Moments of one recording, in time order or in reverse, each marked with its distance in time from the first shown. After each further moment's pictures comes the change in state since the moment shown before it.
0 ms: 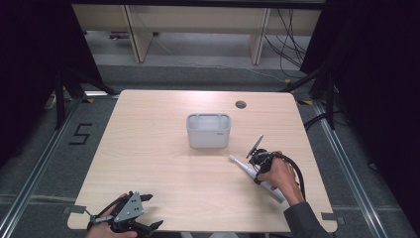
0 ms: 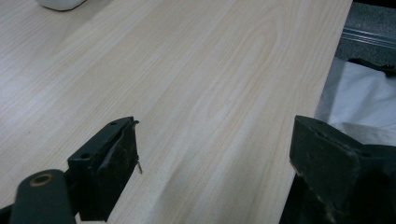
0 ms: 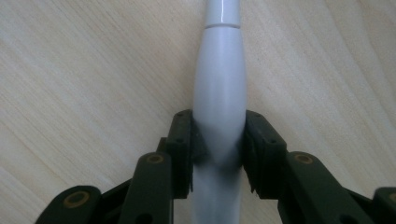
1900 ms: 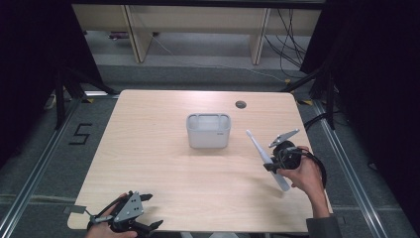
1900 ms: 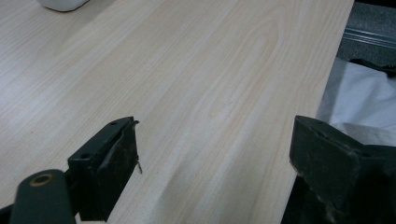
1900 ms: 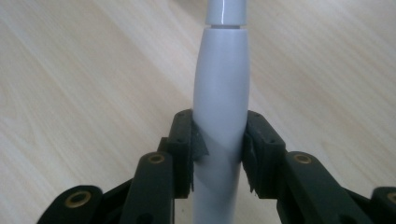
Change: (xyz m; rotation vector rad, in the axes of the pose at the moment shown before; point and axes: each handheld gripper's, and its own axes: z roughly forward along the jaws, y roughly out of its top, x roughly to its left) left arm 0.000 0.000 -0.001 -0.005 -0.009 -0.009; right arm -0.011 -0.049 -0.064 -0.394 -0.025 0.081
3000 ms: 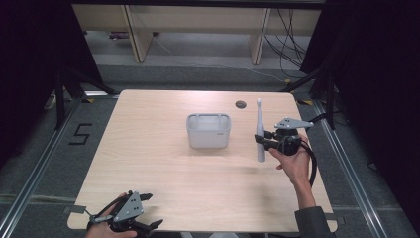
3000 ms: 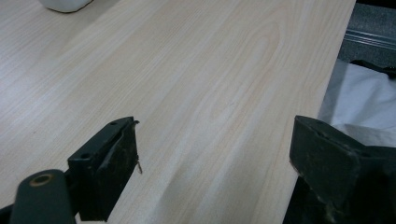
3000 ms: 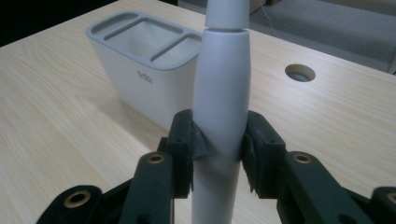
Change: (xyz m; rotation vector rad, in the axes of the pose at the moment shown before) left arm 0.001 0.000 0.000 -0.004 0.000 -0.002; right arm -0.016 0.024 0.002 -0.535 0.004 0.103
